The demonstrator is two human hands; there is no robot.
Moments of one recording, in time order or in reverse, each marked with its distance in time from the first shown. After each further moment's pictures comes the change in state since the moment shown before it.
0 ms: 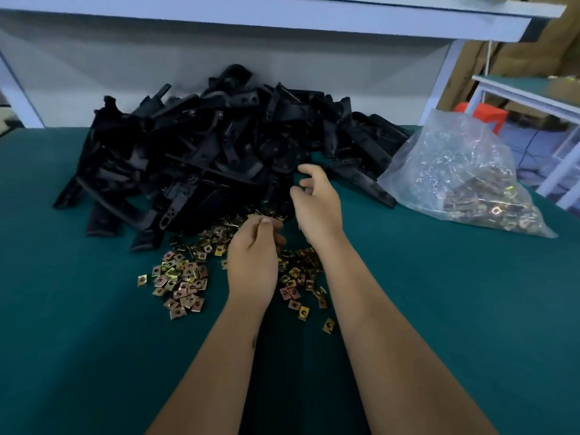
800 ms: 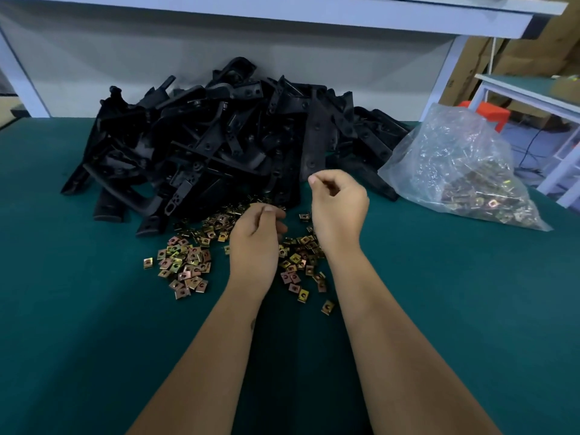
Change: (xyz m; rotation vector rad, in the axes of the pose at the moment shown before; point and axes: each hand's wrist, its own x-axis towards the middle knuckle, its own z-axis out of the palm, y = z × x) left_hand -0.001 0.003 -0.005 -0.017 -0.041 0.045; right_hand -0.030 -0.001 -0.014 0.073 0.327 -0.186
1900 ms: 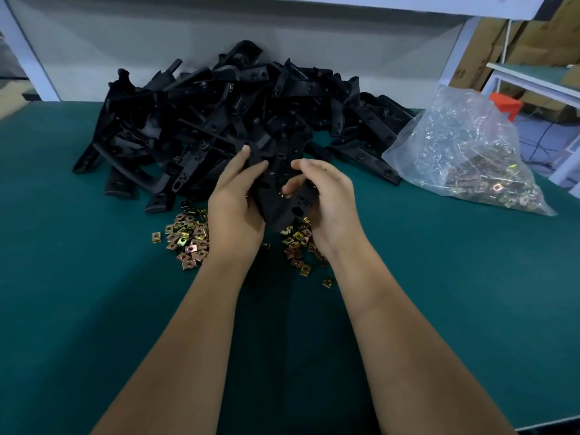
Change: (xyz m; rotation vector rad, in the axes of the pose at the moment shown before) left_hand -0.003 0.007 -0.032 0.343 0.021 0.503; right_hand -0.031 -0.021 -0.014 0.639 -0.404 0.361
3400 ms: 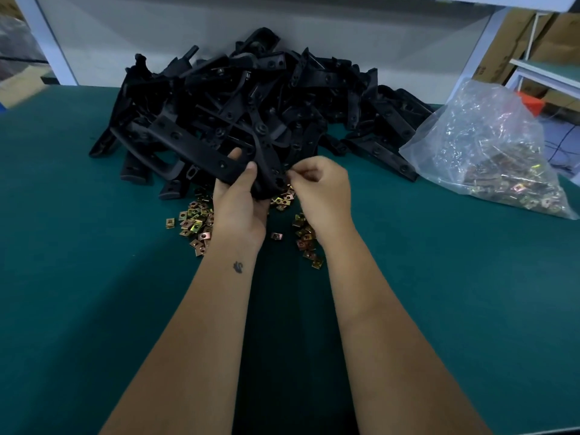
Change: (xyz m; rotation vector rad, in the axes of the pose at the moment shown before) left_hand 0.016 -0.012 0.007 -1.191 0.294 -0.772; right_hand 0.009 0.022 0.018 -0.657 0.126 -0.132
